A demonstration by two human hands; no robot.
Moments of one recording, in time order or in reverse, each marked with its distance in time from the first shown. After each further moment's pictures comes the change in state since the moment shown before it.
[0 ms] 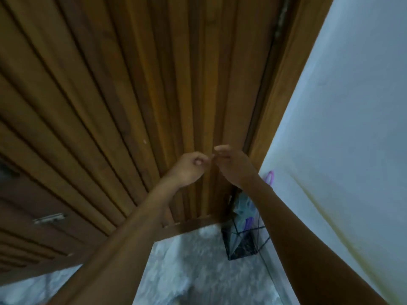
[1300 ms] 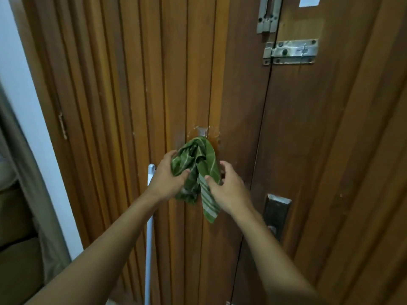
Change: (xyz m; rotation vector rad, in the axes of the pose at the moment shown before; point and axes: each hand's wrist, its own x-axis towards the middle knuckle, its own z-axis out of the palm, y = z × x) left_hand -0.341 -0.125 -0.631 0.020 1.096 0.121; right_hand -0.026 -0.572 0.416 -0.006 -0.192 -0.603
